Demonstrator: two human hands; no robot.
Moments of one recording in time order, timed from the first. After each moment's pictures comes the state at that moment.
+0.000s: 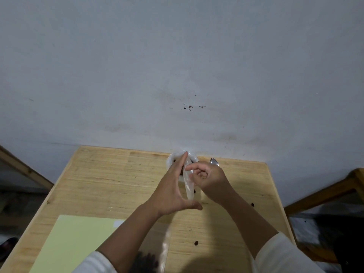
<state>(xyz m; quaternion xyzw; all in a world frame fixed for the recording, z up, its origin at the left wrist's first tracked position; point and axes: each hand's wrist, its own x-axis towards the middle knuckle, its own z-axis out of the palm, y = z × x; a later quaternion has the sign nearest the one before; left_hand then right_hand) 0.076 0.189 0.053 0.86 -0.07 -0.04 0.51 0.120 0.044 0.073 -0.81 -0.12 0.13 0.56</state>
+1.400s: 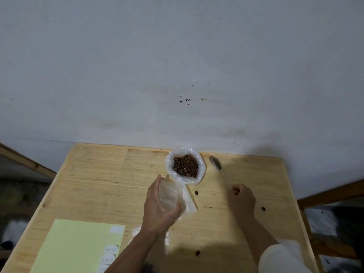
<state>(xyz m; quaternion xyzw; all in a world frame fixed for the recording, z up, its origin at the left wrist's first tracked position) 0.066 0.189 -0.031 0.85 0.20 0.03 0.49 0.150 -0.022 -0.055 -0.90 0.22 0.08 0.38</state>
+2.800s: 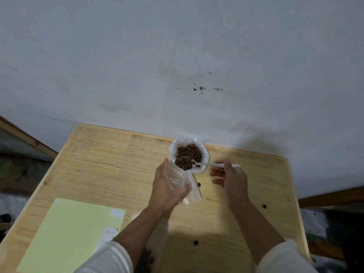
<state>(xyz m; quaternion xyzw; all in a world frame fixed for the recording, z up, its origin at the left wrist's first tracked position) 0.093 0.187 -0.033 0.85 0.20 -0.02 0.48 0.155 0.028 0.008 -0.66 0.19 0.10 0.72</state>
